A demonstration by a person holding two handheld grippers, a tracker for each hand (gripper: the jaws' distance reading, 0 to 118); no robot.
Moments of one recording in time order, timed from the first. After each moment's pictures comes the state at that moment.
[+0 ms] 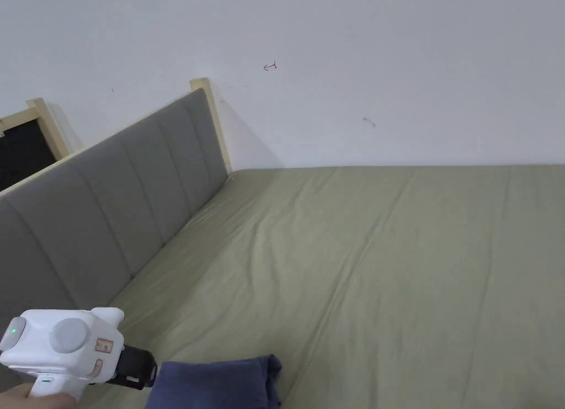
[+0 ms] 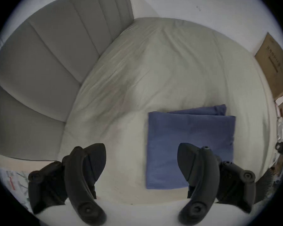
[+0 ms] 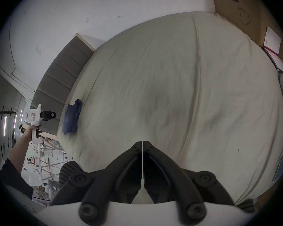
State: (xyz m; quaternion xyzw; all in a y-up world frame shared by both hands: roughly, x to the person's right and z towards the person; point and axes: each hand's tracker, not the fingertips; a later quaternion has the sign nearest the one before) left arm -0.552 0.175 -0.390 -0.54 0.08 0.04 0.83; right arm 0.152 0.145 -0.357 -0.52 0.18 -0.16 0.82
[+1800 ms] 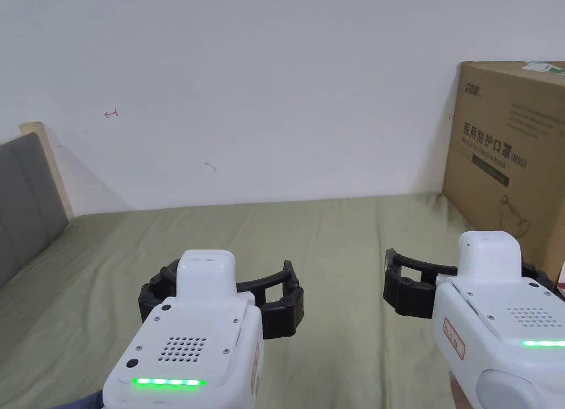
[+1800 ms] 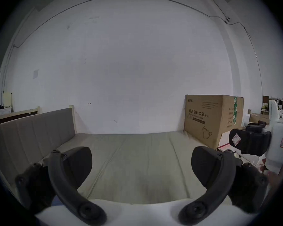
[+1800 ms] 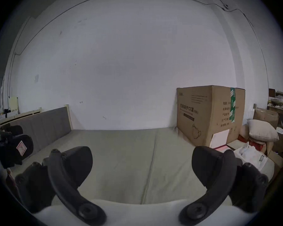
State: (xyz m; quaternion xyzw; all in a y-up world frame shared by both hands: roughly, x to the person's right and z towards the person) left arm -0.096 0.292 -0.294 -0.02 -0.07 -0.01 1.00; right arm 0.158 0.301 -0.305 -0.06 -0.01 -0.02 1.00
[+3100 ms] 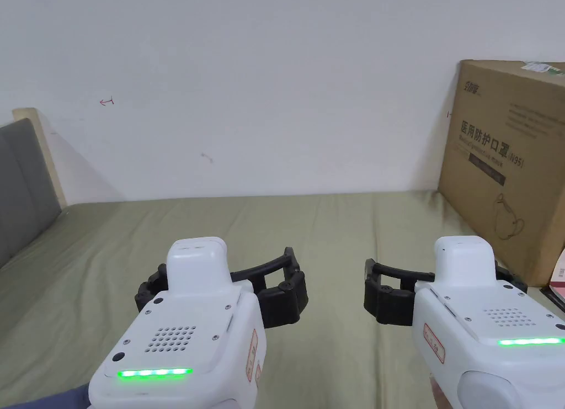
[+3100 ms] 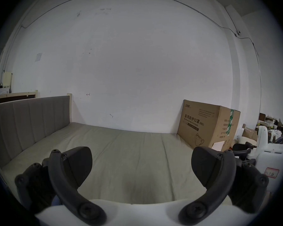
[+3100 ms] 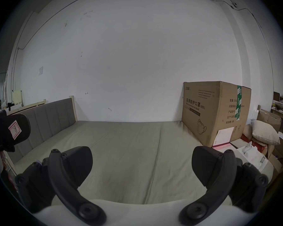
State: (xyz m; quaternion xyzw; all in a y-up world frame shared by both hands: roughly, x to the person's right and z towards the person) left arm -0.105 0.311 -0.285 -0.04 -0.08 0.06 0.99; right arm 0.141 0.293 -0.303 -0.09 0.01 -0.01 1.00
